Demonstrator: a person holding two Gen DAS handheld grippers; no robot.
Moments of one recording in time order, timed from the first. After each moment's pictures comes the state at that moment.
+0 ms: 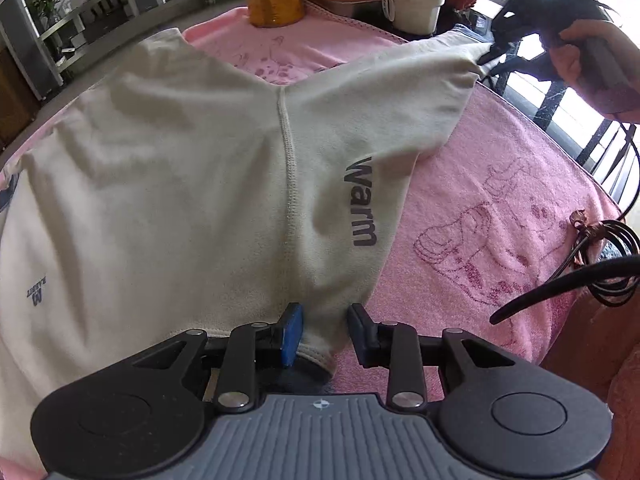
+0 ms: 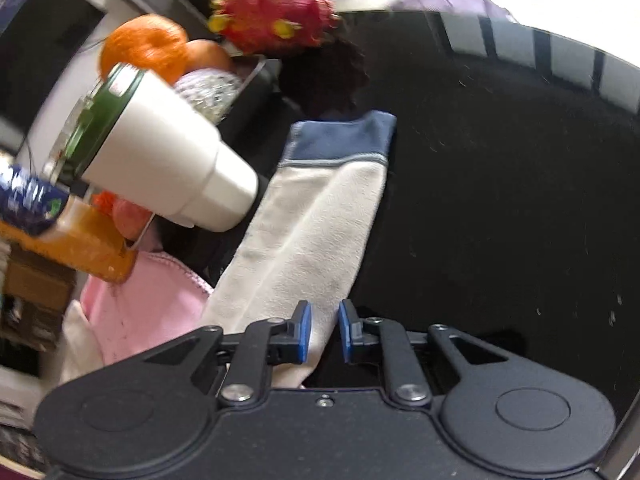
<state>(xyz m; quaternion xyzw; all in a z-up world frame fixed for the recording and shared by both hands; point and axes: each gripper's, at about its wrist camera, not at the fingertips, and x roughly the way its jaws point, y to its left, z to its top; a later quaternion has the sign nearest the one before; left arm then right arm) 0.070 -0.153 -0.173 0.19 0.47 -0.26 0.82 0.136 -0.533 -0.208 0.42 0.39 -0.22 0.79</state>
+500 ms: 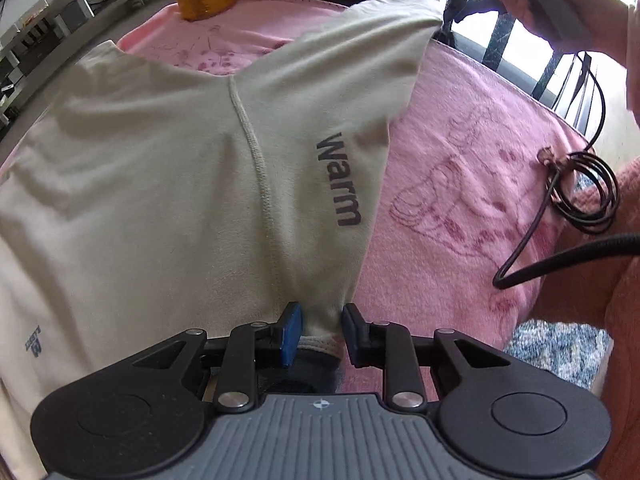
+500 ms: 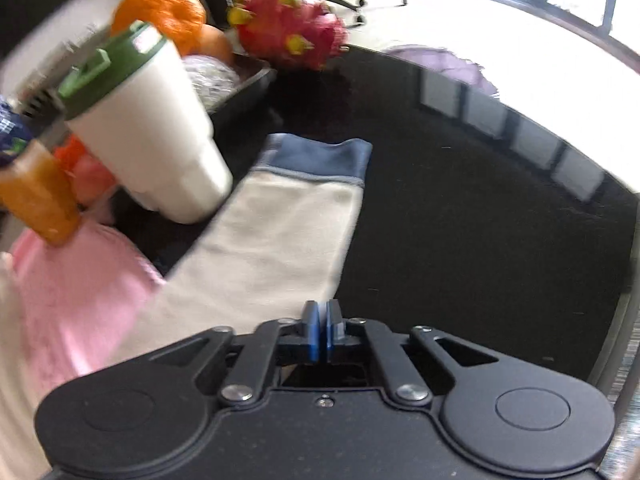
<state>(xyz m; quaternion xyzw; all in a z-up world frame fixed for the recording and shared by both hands) 0.072 -0.153 -0.165 0.26 0.49 -0.33 0.76 0.144 -0.518 -0.187 0.27 0.43 -0.30 0.81</state>
